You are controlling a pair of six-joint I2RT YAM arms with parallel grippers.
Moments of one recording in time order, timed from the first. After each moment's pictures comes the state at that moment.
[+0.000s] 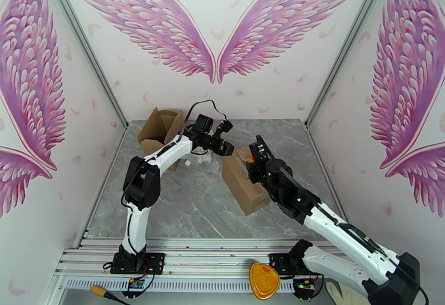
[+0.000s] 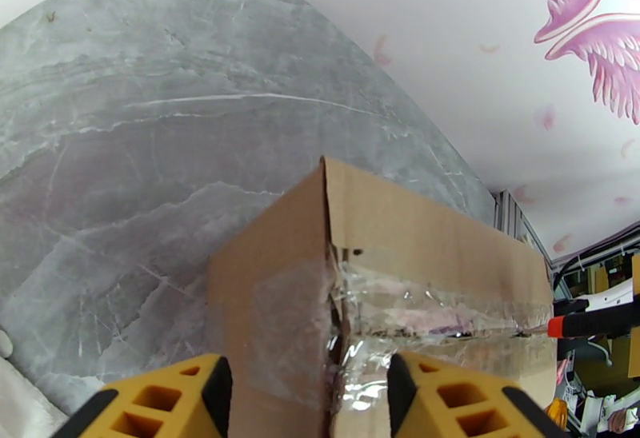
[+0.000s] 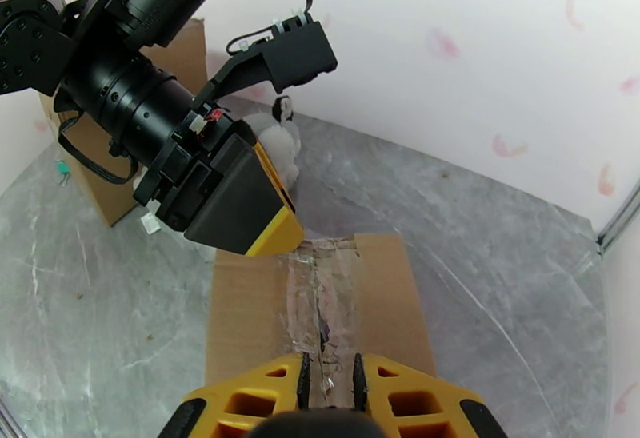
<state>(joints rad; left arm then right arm) -0.52 2.14 1.85 -0.54 0.76 -0.05 0.65 0.97 0.80 -0.18 0.30 -0.01</state>
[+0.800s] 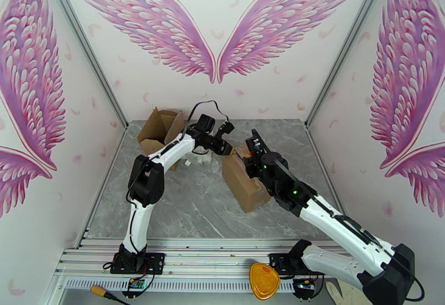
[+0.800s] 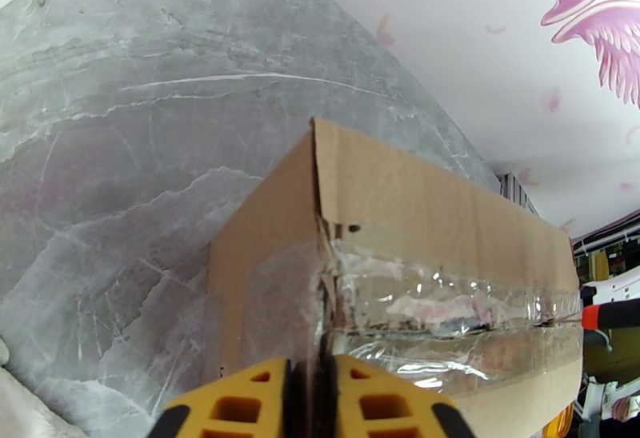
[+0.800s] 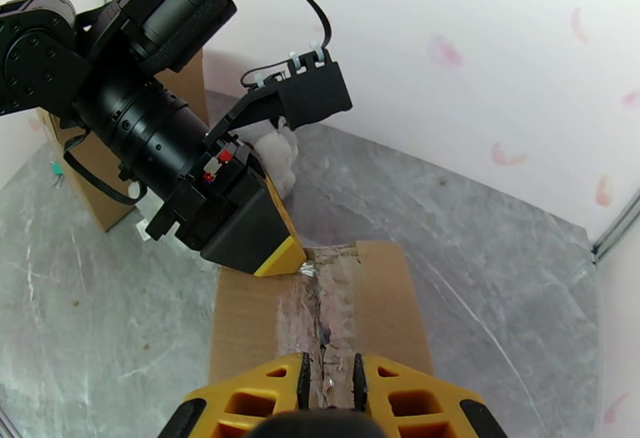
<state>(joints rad) -0.52 2.20 1.93 -0.61 0.74 0.00 0.65 1.05 0.89 -0.21 0.31 -0.02</state>
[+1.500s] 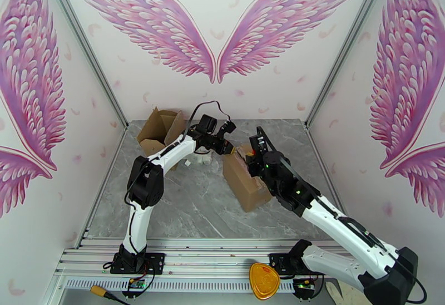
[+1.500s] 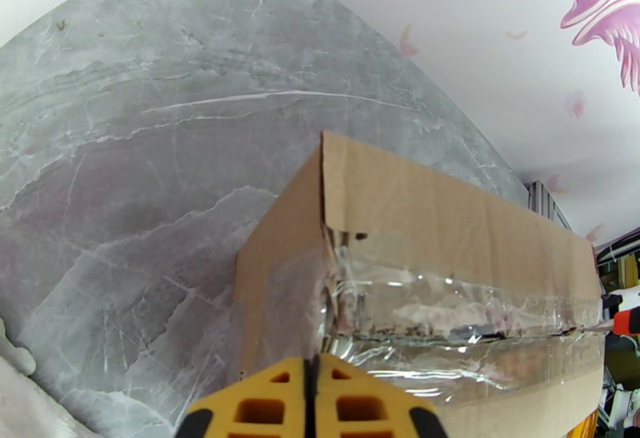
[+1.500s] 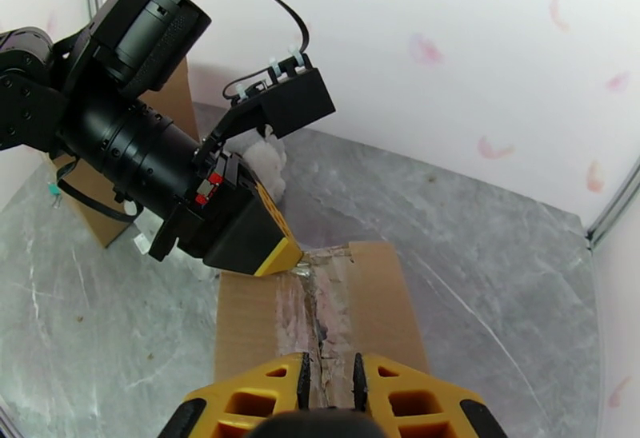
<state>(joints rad) -0.54 2.17 1.90 -0.55 0.64 0.00 0.65 1.02 0.90 -0.25 0.34 0.04</state>
